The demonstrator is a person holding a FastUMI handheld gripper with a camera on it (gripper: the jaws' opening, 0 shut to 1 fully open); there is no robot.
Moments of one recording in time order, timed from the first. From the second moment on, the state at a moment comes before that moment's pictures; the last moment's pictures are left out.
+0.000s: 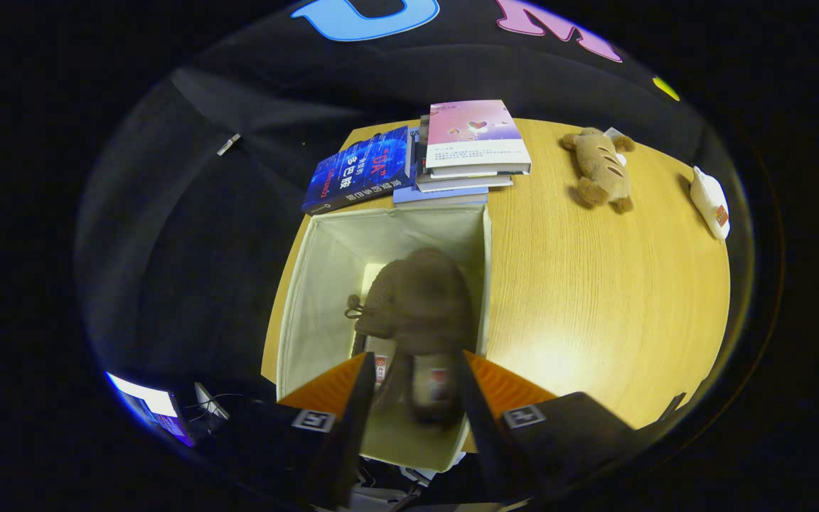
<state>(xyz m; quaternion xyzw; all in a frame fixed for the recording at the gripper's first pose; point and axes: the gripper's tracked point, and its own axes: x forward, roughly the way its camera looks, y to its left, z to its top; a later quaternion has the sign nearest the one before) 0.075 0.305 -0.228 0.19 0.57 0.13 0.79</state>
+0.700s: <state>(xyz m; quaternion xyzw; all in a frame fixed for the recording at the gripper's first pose) 0.071 0.268 -0.185 0.20 0.48 0.14 0.84</state>
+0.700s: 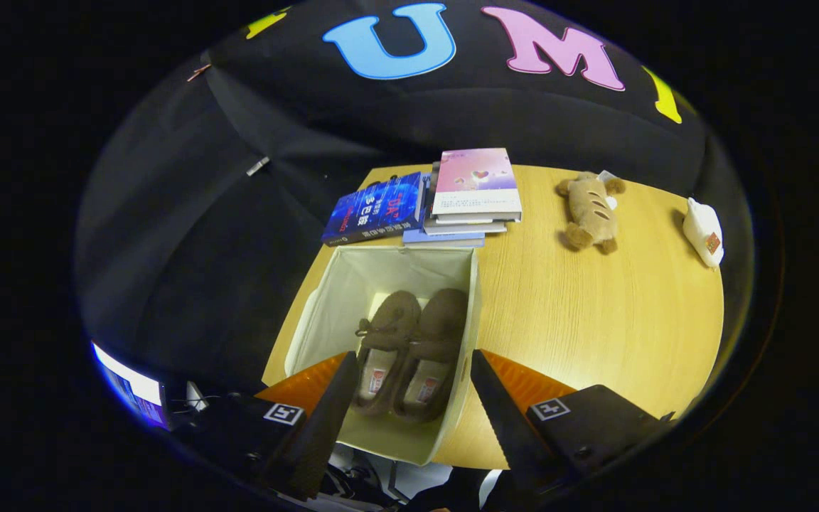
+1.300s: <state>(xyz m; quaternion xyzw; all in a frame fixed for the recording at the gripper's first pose) 0.090 0.097 -0.117 0.18 0.30 0.04 0.94</state>
